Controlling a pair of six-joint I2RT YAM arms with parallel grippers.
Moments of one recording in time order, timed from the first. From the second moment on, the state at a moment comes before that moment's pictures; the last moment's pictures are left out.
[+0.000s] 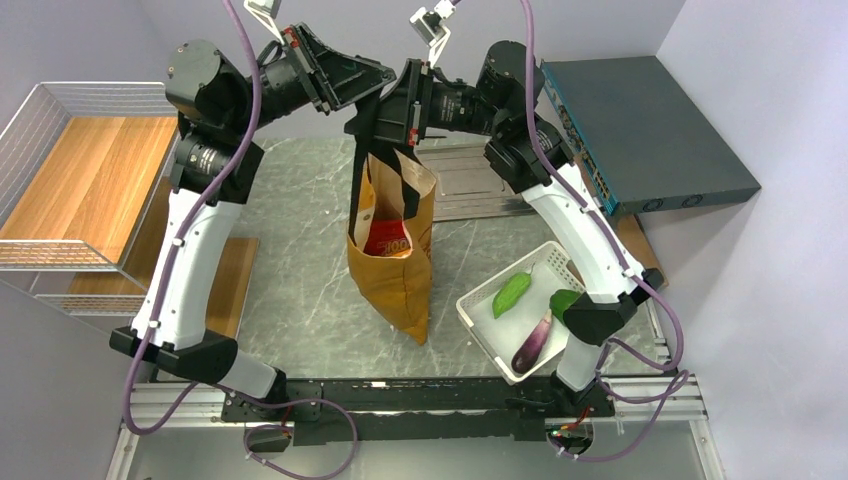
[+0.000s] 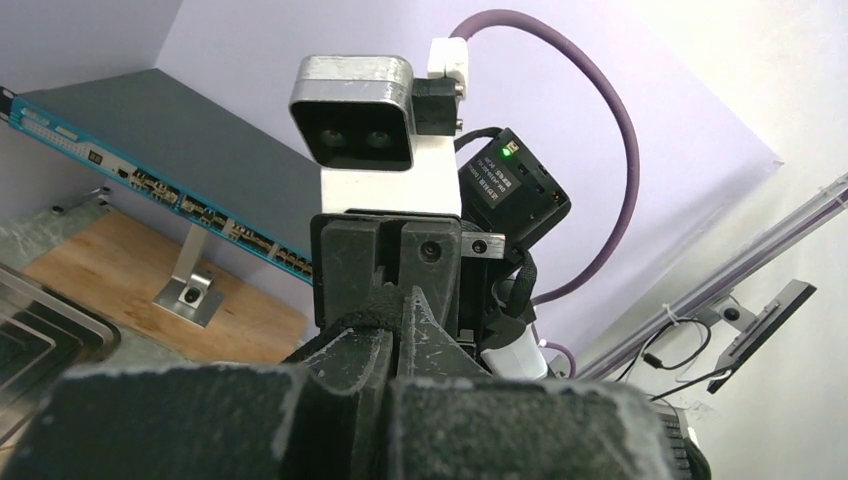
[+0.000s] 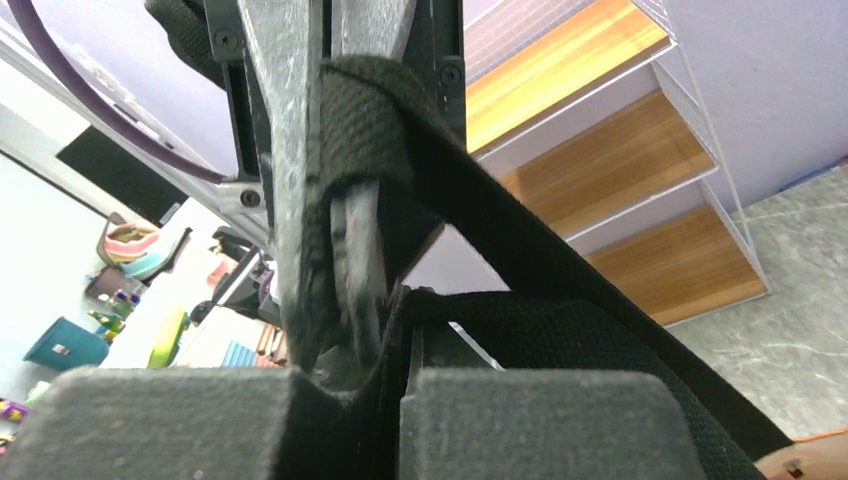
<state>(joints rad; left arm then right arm) -0.36 1.48 2.07 -0.16 0.77 -0.97 0.72 1.77 2.29 -0.32 -0.79 0.80</state>
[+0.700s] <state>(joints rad) -0.44 1.39 1.88 -0.08 0.60 -0.90 0.73 1.62 2.08 -0.15 -0.68 0.87</state>
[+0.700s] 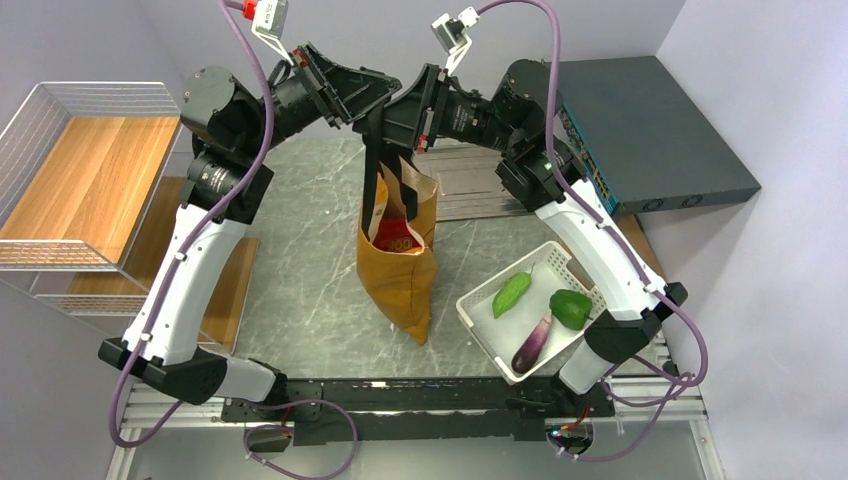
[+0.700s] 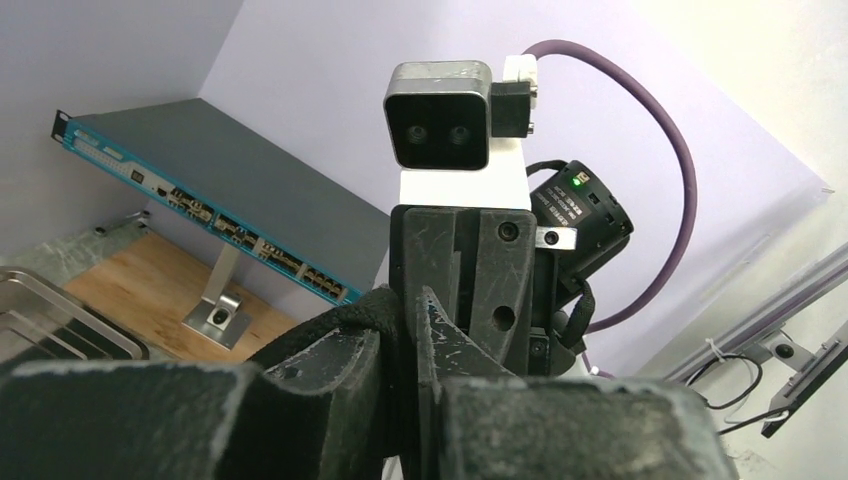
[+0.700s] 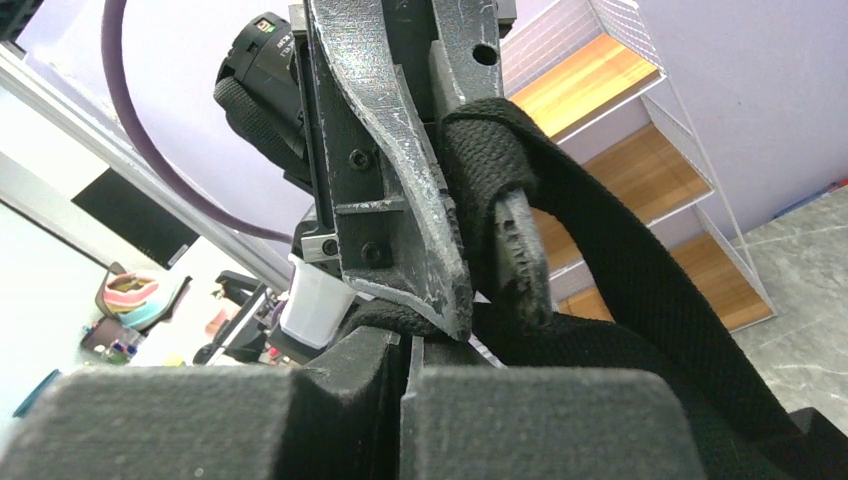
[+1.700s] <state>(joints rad) -0.45 1.57 2.09 -0.12 0.69 -0.91 0.74 1.53 1.97 -0.08 -0.53 0.82</state>
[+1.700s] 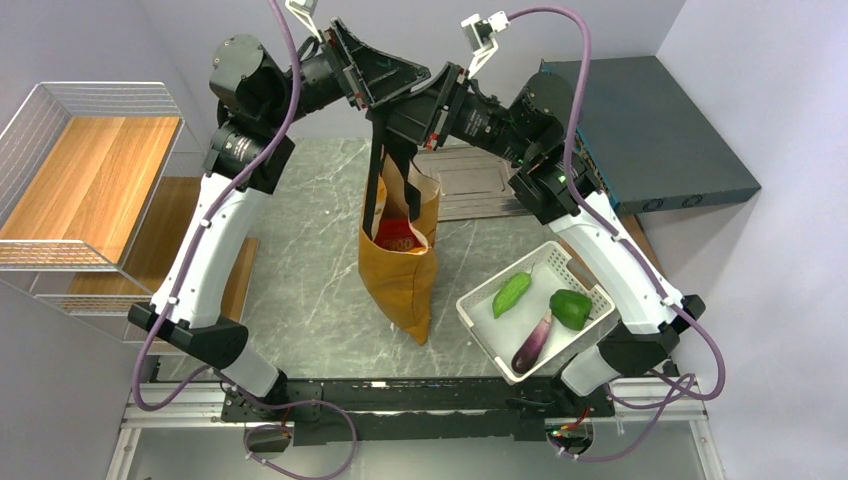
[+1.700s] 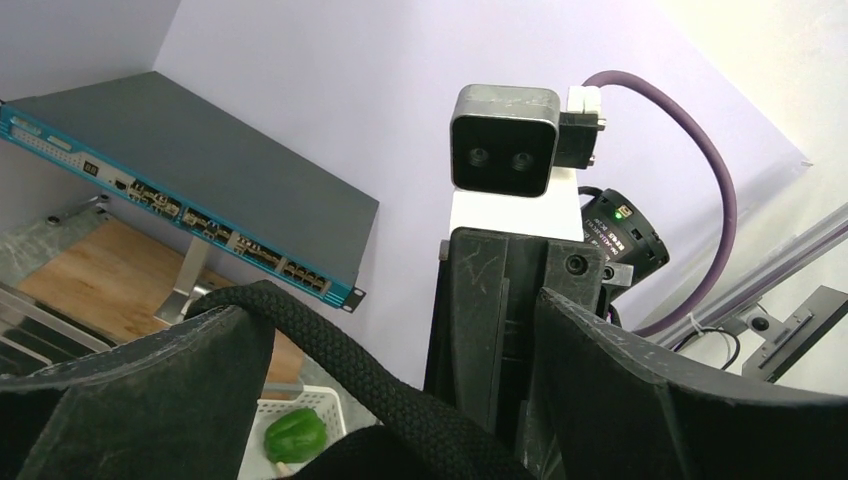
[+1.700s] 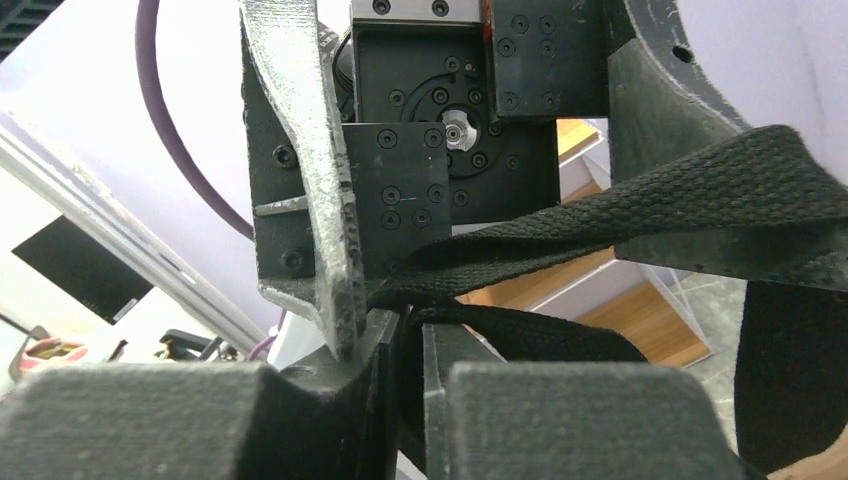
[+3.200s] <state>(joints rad) -0.40 1.58 2.26 -0.30 0.68 -0.89 0.72 1.37 1.87 -0.17 -0.40 0.64</state>
